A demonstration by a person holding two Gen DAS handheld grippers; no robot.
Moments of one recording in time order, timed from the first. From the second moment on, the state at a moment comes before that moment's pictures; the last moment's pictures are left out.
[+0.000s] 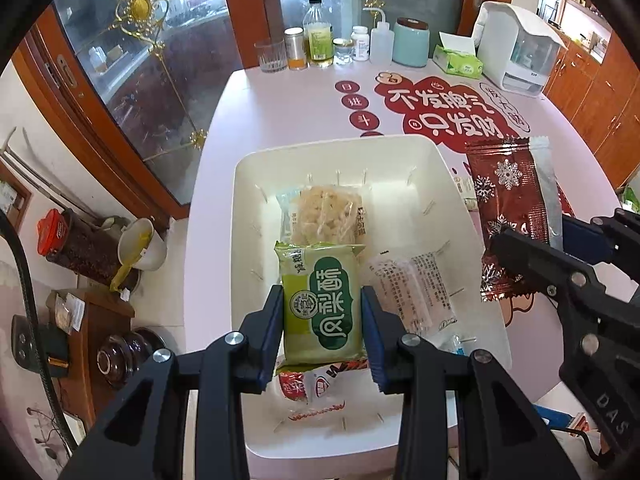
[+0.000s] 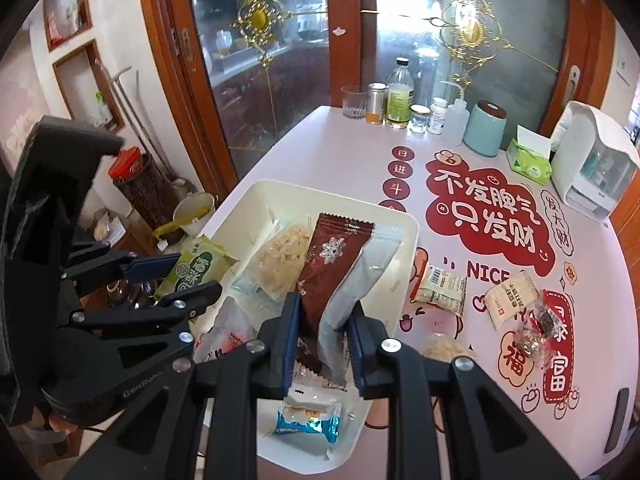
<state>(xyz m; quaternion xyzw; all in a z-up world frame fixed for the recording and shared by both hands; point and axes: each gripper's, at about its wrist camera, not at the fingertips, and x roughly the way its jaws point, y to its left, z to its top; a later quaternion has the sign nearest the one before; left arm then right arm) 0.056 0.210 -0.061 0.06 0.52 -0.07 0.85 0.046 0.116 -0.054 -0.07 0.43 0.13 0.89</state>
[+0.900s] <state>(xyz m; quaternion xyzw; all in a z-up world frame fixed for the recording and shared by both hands) 0.049 0.182 -0.067 0.09 0.52 -0.05 0.85 0.026 0.096 -0.053 -0.07 0.43 0.12 0.89</state>
